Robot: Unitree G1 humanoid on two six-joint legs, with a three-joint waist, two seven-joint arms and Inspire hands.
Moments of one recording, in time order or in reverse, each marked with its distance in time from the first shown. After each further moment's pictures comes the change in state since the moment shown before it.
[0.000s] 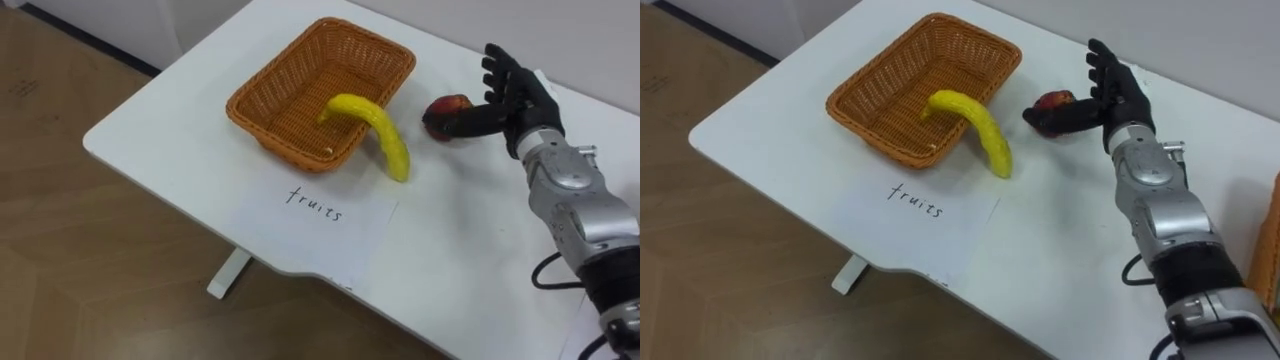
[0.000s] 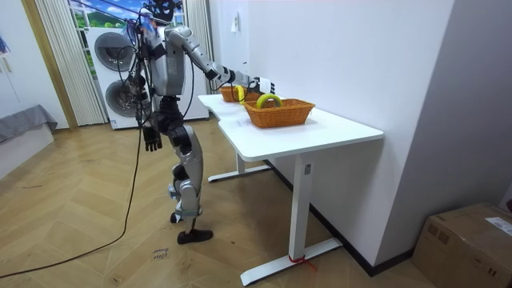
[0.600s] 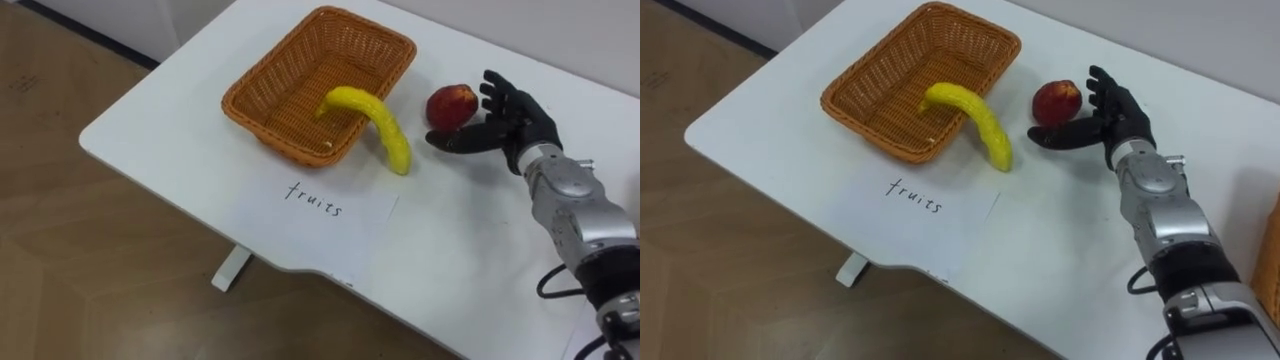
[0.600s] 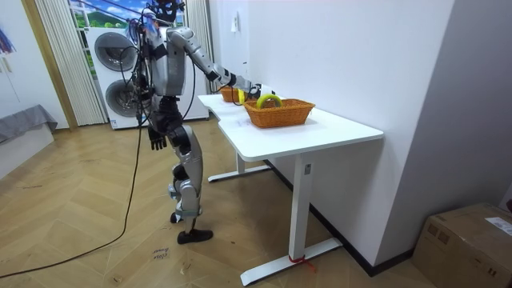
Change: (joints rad) left arm -0.079 -0.001 -0.048 0.034 -0.020 -0.020 -0.004; right arm -0.029 0.008 -0.010 0.127 0.007 -0.037 0.078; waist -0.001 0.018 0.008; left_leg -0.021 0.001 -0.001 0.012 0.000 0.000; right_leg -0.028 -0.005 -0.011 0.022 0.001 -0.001
